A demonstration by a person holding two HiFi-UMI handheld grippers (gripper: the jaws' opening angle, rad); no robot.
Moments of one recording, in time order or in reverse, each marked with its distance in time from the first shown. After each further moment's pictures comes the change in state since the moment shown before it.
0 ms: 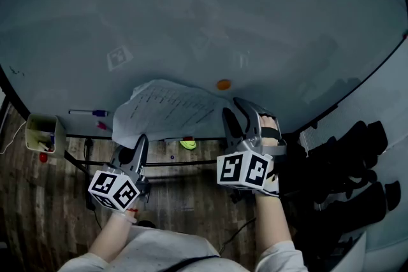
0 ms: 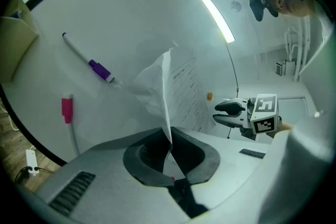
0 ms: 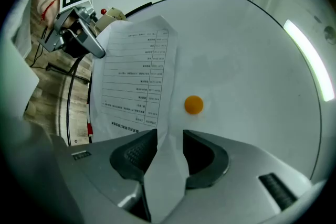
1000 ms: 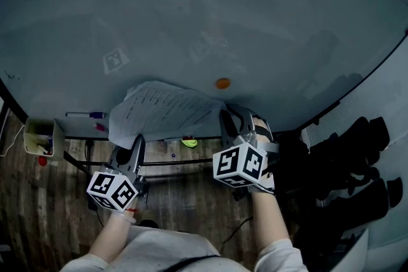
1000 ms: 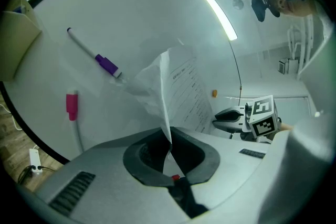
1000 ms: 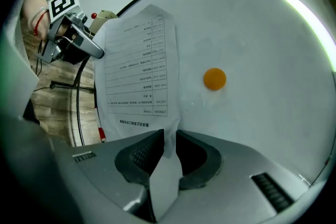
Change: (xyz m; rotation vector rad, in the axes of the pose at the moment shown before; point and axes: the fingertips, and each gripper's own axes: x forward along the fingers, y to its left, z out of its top) left arm 0.005 0.009 -0.006 0.000 0.016 0.029; right arm 0.021 0.030 -0.025 0.155 0.068 0.124
